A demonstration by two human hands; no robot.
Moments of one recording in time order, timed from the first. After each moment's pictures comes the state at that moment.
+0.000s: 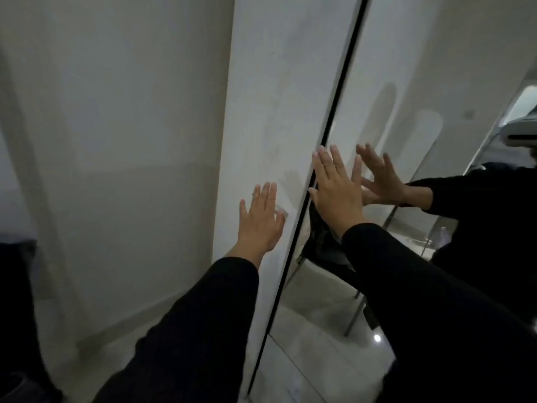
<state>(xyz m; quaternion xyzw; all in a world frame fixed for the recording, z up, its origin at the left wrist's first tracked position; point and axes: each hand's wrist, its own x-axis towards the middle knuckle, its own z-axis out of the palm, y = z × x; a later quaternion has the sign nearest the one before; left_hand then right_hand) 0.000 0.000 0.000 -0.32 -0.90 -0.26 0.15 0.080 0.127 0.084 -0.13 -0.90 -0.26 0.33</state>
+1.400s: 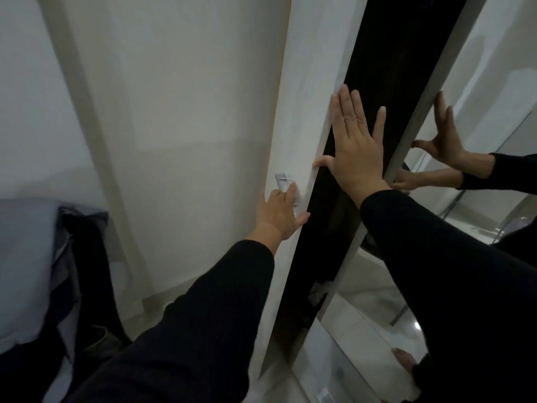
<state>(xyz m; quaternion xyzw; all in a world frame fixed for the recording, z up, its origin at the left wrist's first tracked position) -0.074 -0.064 -0.038 -0.31 -0.93 -0.15 0.09 -0.005 0.053 0.090 -0.07 -0.91 -0.20 0.37</state>
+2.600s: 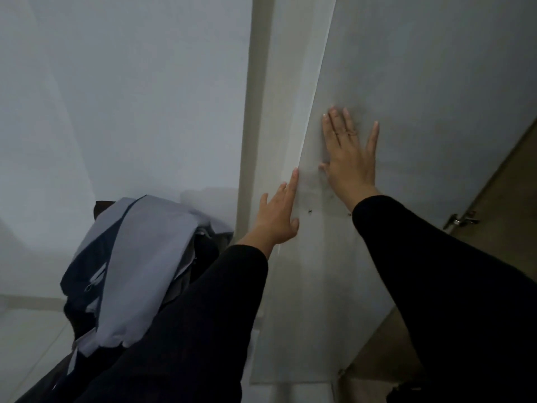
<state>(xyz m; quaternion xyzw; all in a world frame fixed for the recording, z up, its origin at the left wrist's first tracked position) -0.269 -0.290 -0.024 -0.07 -0.95 -0.23 0.17 -0.307 -0.155 0.084 0.18 -0.90 -0.10 0.38</state>
